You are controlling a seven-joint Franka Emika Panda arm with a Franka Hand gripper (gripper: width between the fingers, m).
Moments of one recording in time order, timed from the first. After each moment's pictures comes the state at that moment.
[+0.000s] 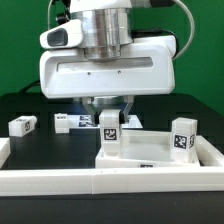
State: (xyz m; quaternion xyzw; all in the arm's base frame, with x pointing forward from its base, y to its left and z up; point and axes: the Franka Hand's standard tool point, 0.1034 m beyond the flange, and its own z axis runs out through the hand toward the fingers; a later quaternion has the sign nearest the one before) arm 0.604 -0.023 0.085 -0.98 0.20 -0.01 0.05
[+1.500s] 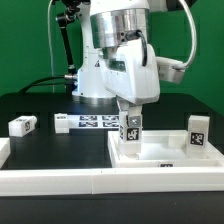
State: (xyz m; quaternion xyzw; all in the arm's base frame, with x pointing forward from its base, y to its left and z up) arm 0.602 0.007 0.083 -0.77 0.63 0.00 0.07
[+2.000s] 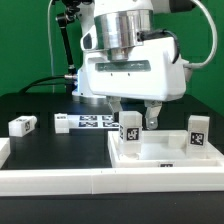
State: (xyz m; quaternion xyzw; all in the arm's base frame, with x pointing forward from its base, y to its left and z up) arm 0.604 0.013 0.082 -0.88 0.46 -0.02 0.07
